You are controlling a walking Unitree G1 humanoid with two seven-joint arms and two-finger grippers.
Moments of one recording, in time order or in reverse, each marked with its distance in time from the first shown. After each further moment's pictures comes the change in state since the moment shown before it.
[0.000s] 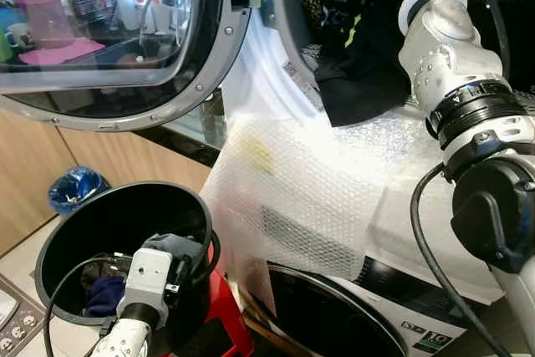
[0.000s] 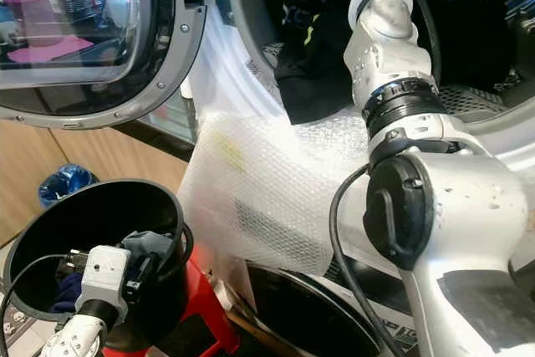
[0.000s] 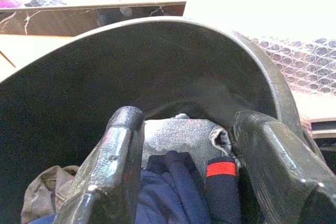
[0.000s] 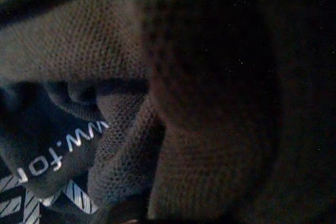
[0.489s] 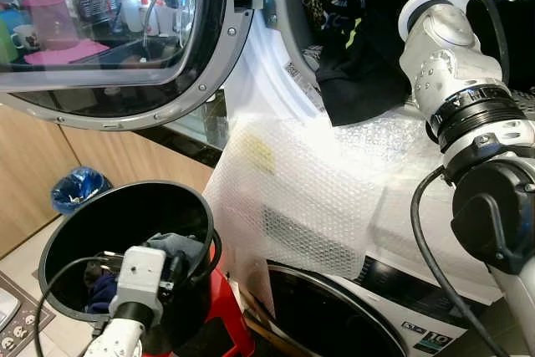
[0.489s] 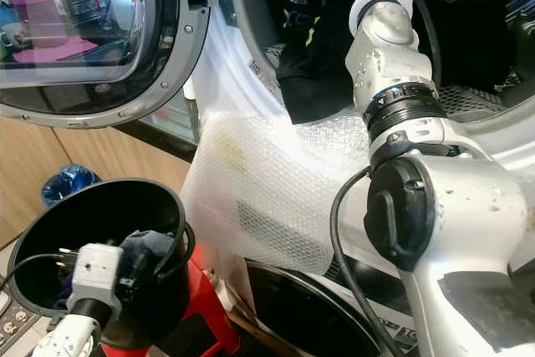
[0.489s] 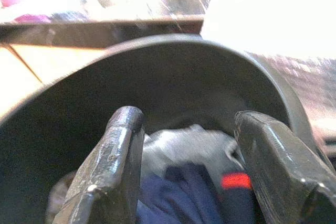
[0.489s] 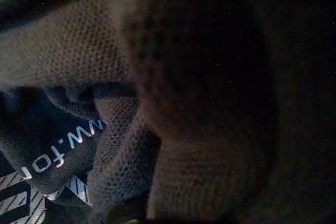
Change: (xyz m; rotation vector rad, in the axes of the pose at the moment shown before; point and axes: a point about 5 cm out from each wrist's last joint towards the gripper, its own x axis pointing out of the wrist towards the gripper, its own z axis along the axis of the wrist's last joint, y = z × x) left arm -0.004 0.011 0.014 0.004 -0.067 0.066; right arm 0.000 -0.001 -0.002 0.021 0.011 0.013
